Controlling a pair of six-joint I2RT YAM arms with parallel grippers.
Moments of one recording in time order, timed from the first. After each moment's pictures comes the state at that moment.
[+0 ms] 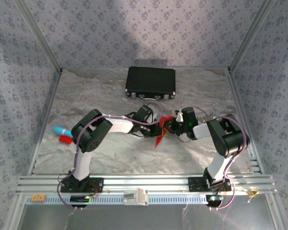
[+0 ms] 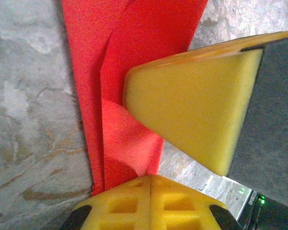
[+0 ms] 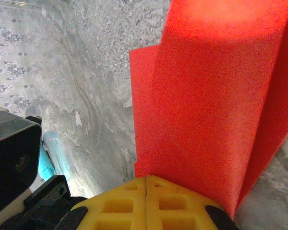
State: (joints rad) left arm -0.82 2.02 1.09 0.05 0.57 -0.81; right arm 0.32 1.72 0.55 0.42 -0.61 0.90
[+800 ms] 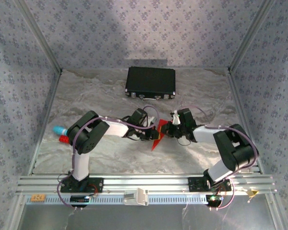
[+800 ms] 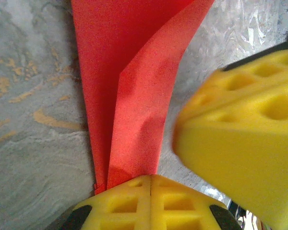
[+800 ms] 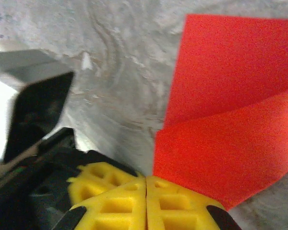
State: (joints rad) left arm -0.80 1.96 0.95 0.16 0.65 -0.77; right arm 0.42 1.57 0.55 0.19 -0.56 0.73
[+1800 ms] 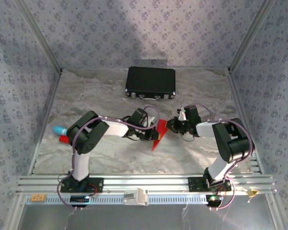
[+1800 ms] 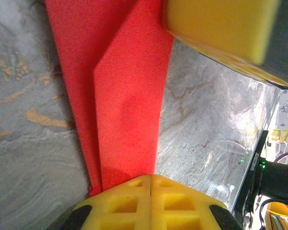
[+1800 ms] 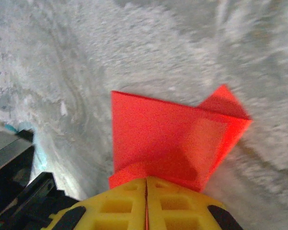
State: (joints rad) left arm -0.80 1.96 0.95 0.14 0.64 -0.72; right arm 0.29 1.63 0.59 0.19 -0.59 0.71
